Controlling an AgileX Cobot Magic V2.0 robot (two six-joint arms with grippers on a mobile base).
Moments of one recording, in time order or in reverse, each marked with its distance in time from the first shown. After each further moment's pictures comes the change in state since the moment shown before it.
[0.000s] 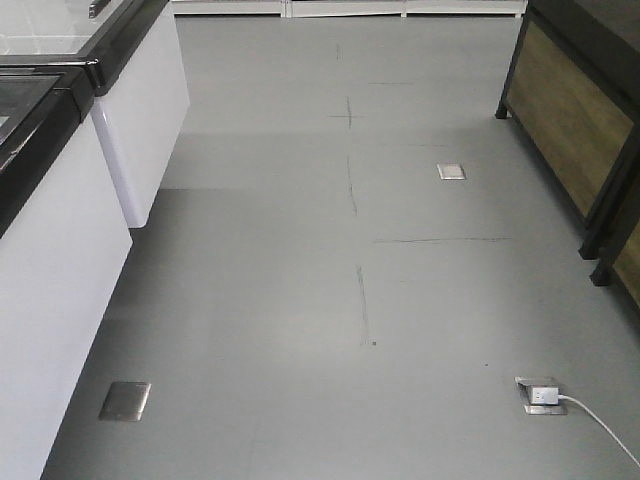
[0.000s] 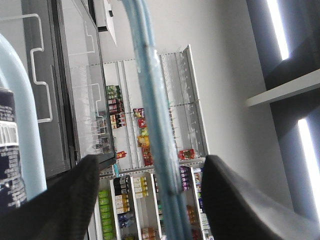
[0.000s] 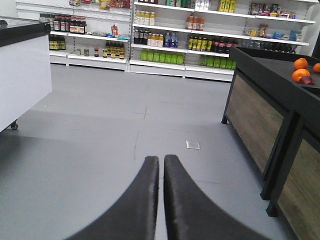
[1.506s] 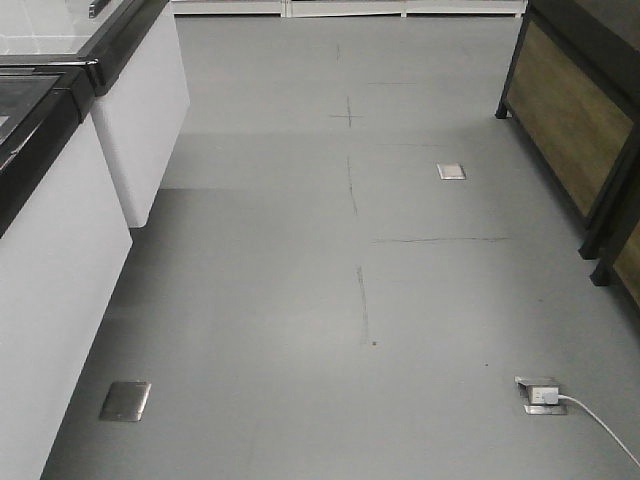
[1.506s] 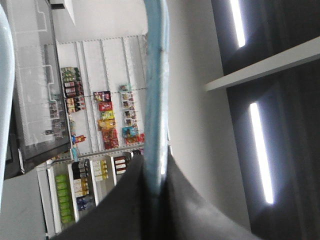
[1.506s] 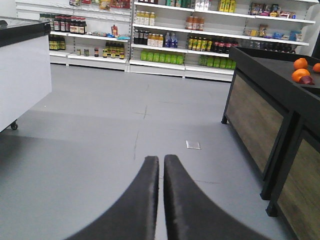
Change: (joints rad) left arm 0.000 0.036 -0.147 0.145 -0.054 -0.204; right arm 0.000 0.000 0.000 0.000 0.000 0.000
